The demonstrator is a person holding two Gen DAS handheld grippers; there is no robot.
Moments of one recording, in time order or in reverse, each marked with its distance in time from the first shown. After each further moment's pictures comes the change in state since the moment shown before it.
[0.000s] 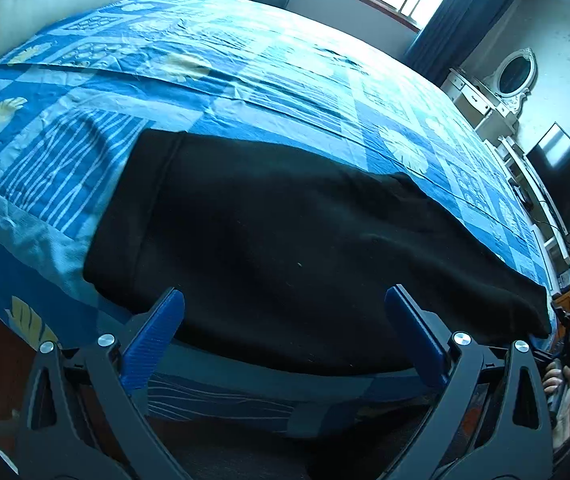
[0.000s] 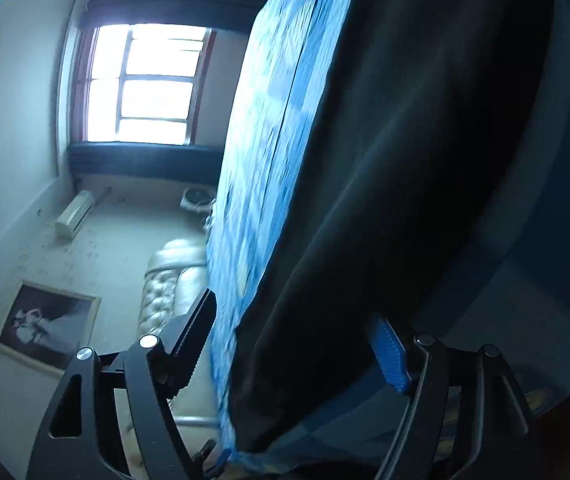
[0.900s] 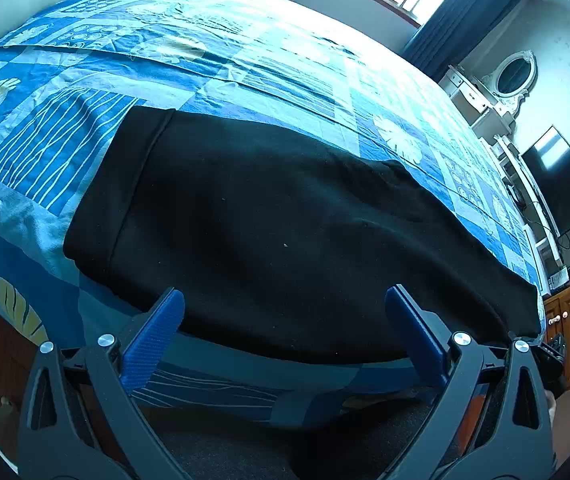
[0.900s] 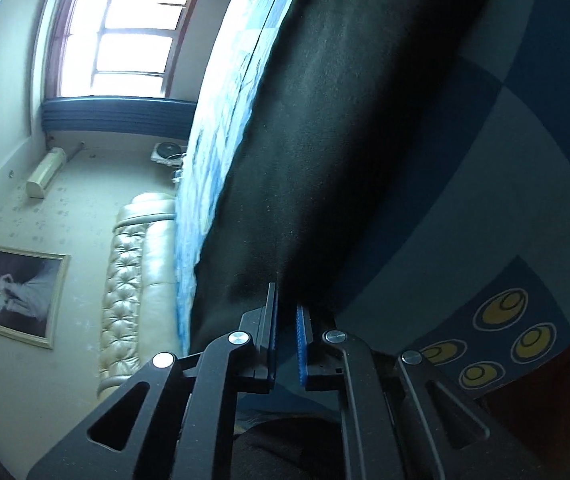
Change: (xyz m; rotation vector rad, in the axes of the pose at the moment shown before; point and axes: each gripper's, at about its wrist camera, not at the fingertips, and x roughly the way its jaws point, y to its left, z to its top) left arm 0.004 -0.005 -0.009 -0.032 0.038 -0.029; right arm 0.009 -0.013 -0.020 -0.042 0.124 -0.117
